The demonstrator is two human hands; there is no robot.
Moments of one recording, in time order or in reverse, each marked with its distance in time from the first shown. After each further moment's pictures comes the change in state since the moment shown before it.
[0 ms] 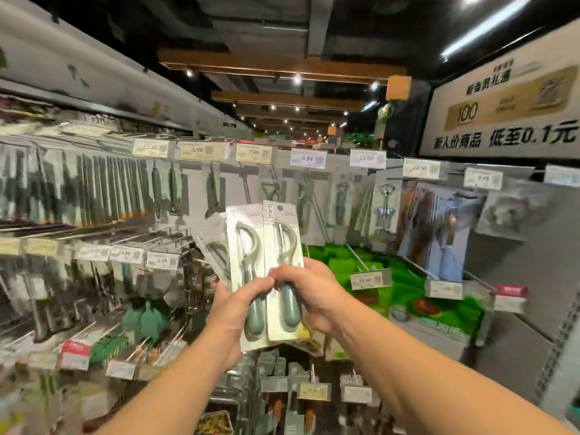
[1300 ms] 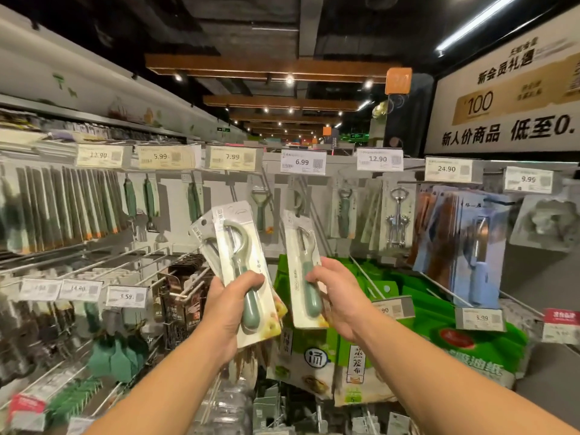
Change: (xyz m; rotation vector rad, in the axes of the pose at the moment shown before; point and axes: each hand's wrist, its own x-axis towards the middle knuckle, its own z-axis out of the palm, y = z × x) left_hand 0.132 0.008 0.033 -0.003 -0.041 0.014; right_hand 0.128 0.016 -0.075 0.072 0.158 0.010
